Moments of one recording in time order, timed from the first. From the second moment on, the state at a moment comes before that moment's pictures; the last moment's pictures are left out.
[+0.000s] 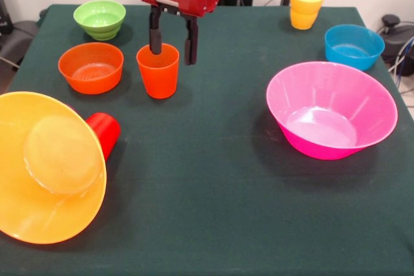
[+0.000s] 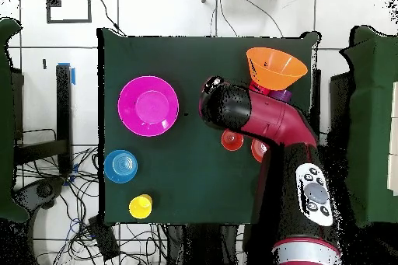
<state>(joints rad) -0.33 -0.68 0.01 1.56 0.02 0.47 2.00</state>
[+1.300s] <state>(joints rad) -0.31 -0.67 -0.02 1.59 0.03 0.47 2.00</state>
